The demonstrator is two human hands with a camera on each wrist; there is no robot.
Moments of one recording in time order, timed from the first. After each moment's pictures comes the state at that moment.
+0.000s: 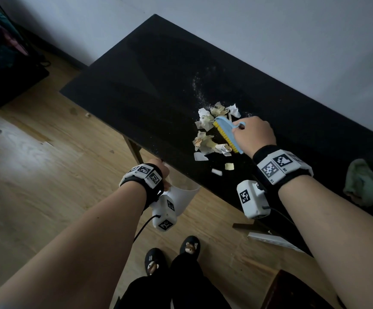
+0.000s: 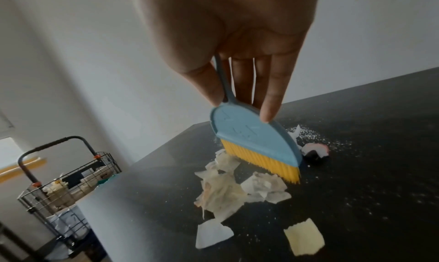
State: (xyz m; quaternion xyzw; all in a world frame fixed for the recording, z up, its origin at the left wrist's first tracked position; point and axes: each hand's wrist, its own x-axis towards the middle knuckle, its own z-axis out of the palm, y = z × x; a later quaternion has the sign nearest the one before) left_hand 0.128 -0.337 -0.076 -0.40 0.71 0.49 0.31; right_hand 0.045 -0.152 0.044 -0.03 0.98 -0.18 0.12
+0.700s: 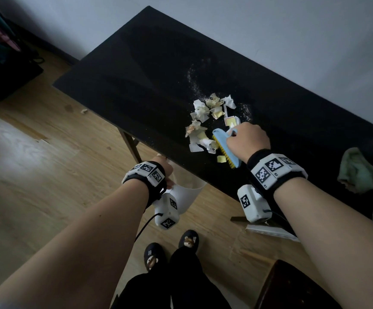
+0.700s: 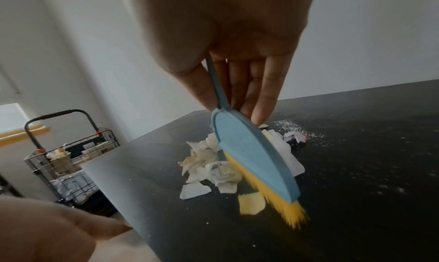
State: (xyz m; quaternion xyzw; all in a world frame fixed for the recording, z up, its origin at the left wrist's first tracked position) left_hand 0.138 -0.315 -0.077 -0.39 0.70 0.50 0.33; right_hand 0.073 -0.141 0.033 -0.03 0.98 -0.12 0.16
